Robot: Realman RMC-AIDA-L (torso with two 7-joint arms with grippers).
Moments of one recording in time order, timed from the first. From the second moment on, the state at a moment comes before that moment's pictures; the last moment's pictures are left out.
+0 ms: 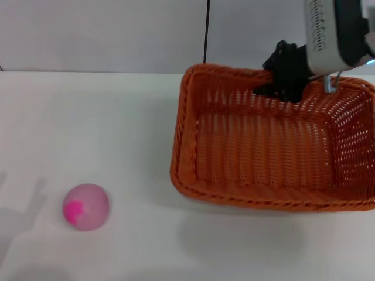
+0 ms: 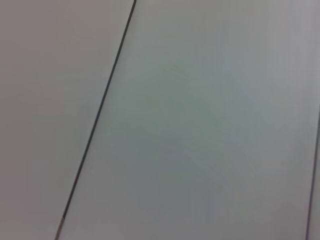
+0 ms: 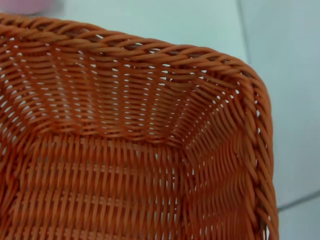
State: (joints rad) left arm 0.05 -2.07 -0.68 -0.06 -0.74 -1.88 2.65; right arm 0.89 2.04 -1.08 -0.81 -2.44 -1.25 1.30
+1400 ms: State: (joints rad) left arm 0.05 -2.07 -0.67 -0.07 -0.74 -1.88 2.64; right arm 0.84 2.07 -1.17 -0.72 -2.13 -1.04 1.27
